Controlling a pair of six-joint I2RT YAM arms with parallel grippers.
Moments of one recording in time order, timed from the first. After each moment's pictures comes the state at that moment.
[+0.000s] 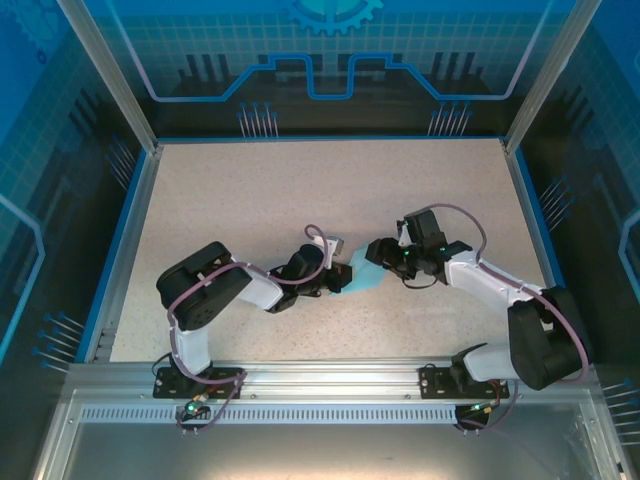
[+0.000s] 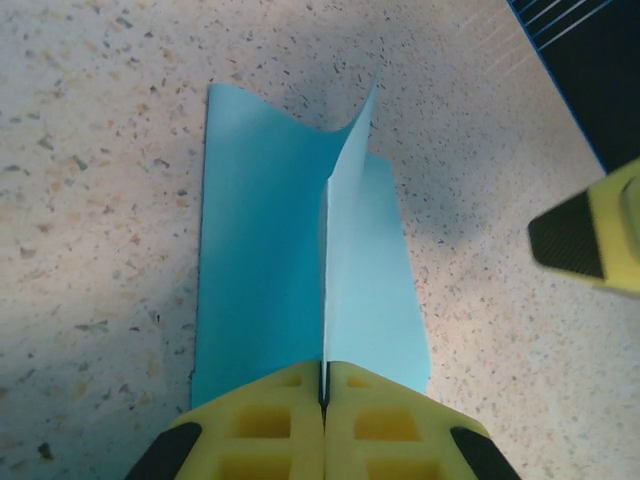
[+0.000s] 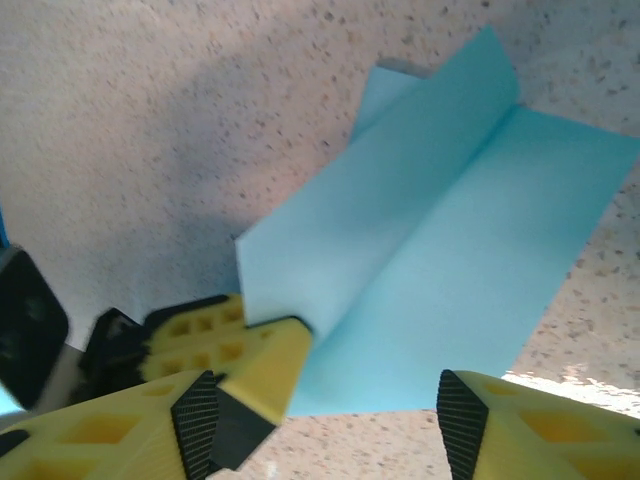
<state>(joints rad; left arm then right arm) -0.77 1.88 0.66 0.72 0.20 -0.67 0.37 1.36 0.70 -0.30 -0.38 0.78</state>
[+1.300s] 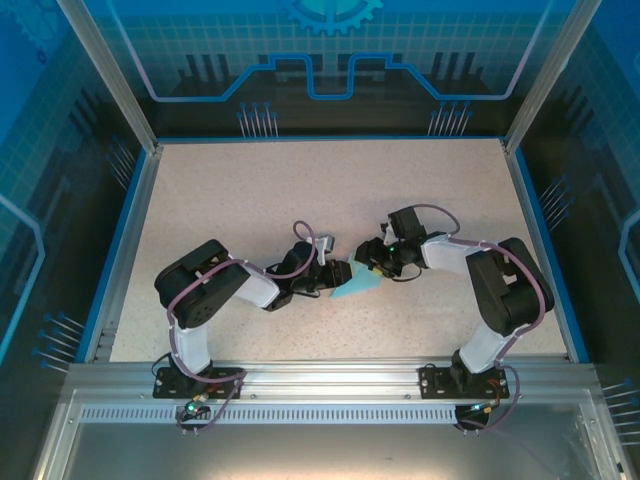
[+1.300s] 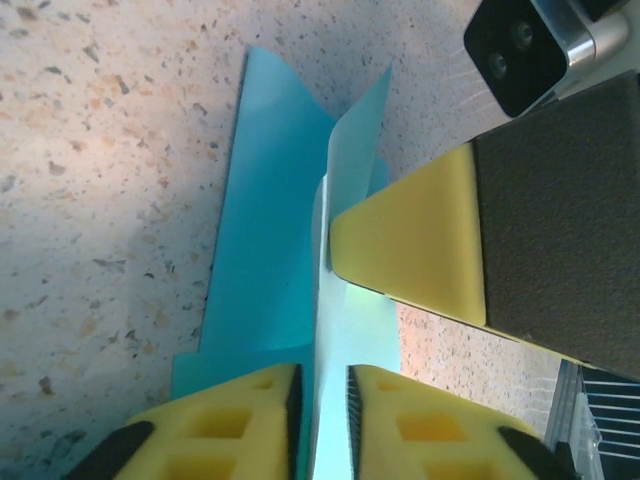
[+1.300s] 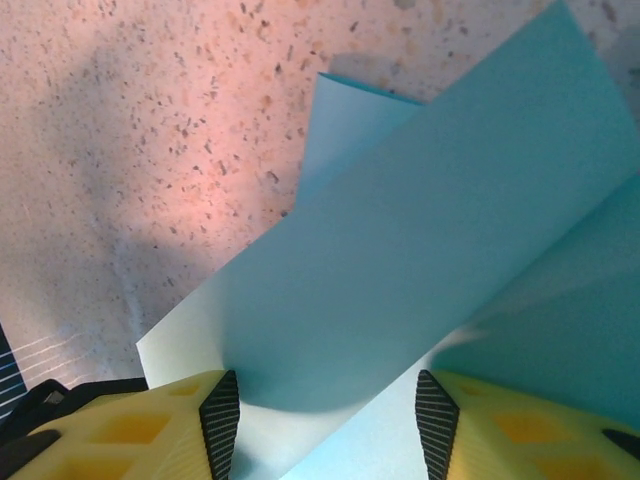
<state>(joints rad) -0.73 1.88 0.65 0.73 0.29 -0.93 0.37 1.69 0.81 -0.18 -0.46 0.78</state>
